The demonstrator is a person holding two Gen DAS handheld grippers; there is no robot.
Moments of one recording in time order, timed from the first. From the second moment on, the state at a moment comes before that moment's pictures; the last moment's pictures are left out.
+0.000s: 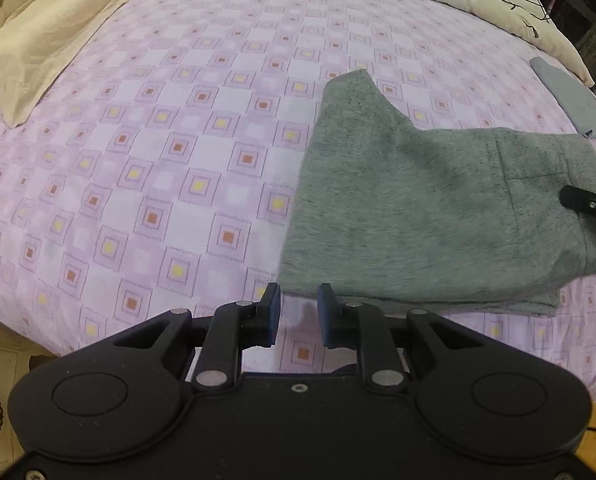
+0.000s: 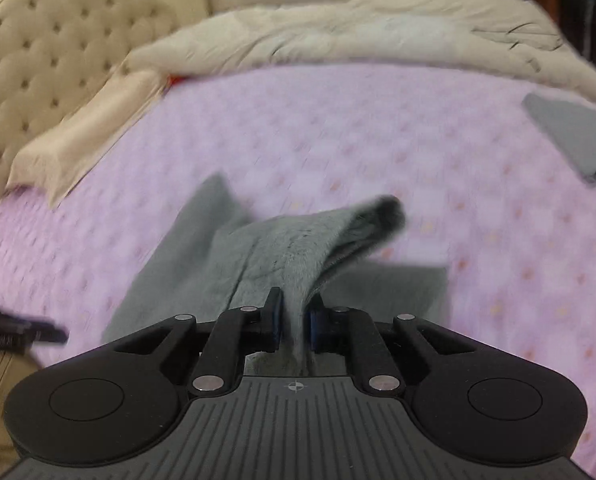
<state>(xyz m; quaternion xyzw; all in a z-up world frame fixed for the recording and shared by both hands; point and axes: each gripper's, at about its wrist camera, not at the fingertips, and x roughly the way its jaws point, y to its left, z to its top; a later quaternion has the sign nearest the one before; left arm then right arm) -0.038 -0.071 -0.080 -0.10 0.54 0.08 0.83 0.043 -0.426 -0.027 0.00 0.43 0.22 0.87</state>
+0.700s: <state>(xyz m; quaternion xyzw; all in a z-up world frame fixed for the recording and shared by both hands) 0.003 -0.117 -0.171 -0.07 0.63 0.05 0.77 0.012 -0.438 -0.099 -0.06 0.49 0.17 0.85</state>
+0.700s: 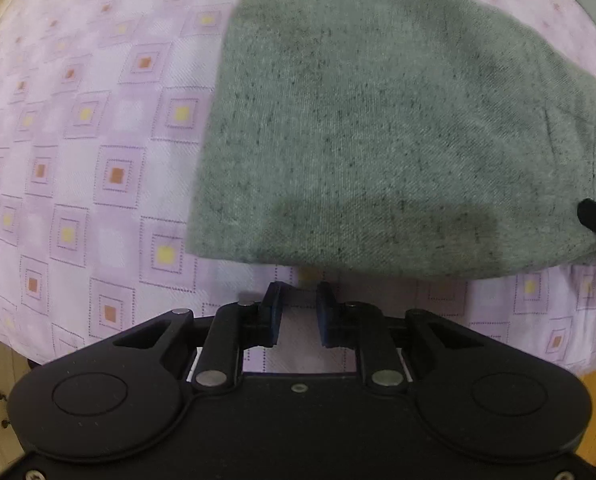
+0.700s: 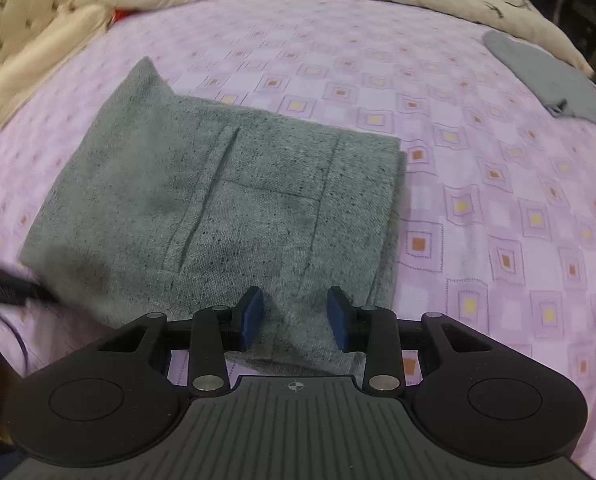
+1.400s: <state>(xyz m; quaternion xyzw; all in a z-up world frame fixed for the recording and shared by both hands) 0.115 -0.093 -0.122 -0.08 0.55 0.02 0.83 0.081 -0.407 -0.080 -0.04 0.48 0.12 0.87</state>
